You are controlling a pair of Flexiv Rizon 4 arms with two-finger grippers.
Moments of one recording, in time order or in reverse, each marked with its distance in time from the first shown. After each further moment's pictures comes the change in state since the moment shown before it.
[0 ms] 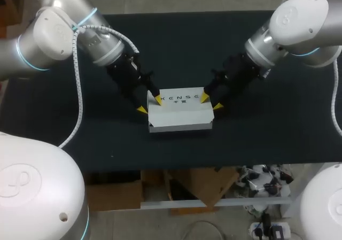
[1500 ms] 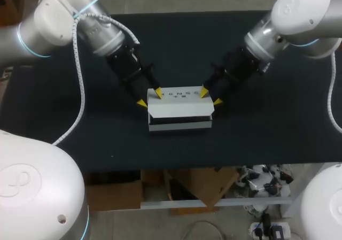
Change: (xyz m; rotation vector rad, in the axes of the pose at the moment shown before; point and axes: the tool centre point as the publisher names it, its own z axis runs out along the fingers) left arm 0.012 -0.003 -0.016 -0.064 -0.007 -0.058; right arm 0.010 0.005 -0.009 0.037 0.005 0.019
